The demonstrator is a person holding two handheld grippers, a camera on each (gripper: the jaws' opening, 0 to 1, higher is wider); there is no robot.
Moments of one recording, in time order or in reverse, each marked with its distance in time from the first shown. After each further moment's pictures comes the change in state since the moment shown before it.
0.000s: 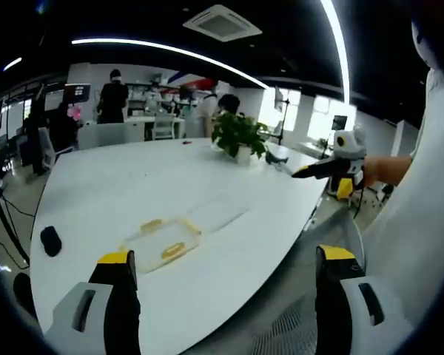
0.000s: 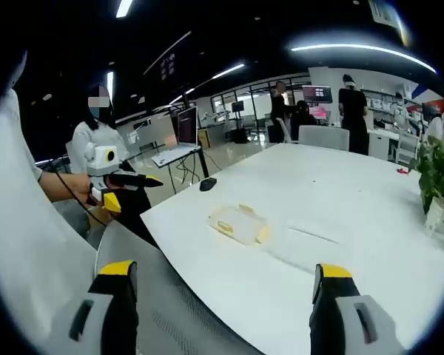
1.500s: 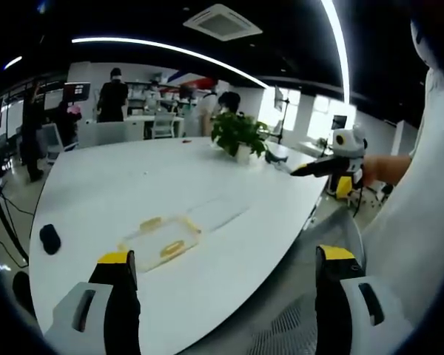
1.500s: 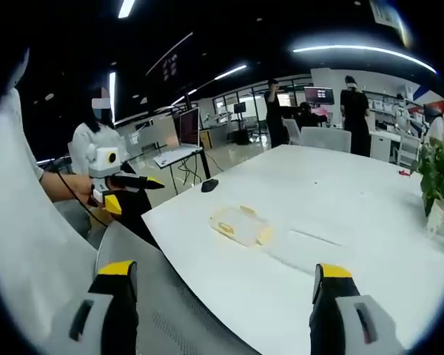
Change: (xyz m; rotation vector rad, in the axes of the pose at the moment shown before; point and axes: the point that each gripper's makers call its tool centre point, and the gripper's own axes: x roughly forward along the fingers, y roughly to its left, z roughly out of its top) left arm 0.000 -0.002 -0.003 -0.004 0.006 -0.004; right arm 0.001 0.000 0.001 -0.008 -0.003 0.011
